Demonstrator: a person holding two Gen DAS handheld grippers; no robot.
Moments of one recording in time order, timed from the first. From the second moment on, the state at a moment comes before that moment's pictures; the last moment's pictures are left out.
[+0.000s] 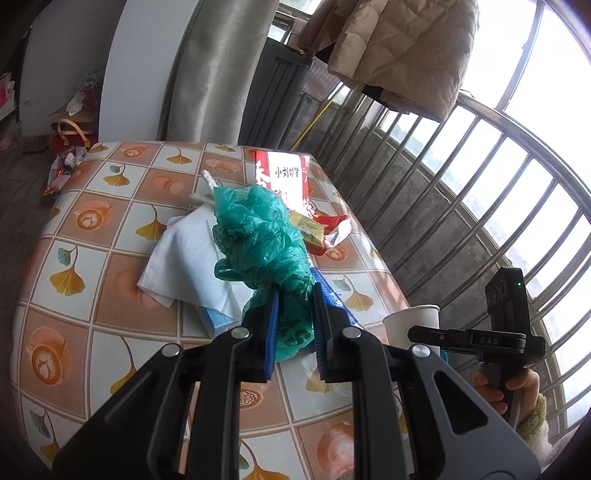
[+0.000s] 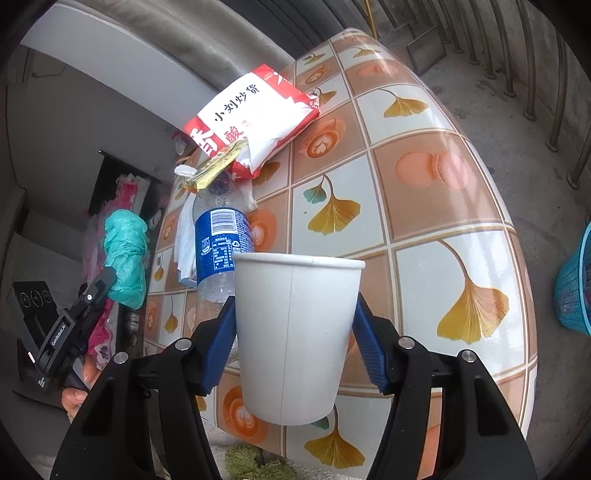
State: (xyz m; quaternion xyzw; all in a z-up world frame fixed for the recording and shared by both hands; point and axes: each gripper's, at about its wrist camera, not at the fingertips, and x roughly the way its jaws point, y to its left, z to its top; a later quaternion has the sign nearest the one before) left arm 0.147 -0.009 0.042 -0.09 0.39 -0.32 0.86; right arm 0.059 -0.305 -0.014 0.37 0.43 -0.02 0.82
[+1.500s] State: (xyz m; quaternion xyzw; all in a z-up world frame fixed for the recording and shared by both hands) left arm -0.002 -0.450 -0.027 0.16 0.48 -0.62 0.60; right arm -0.256 -0.520 -0.076 0.57 0.21 -0.34 0.72
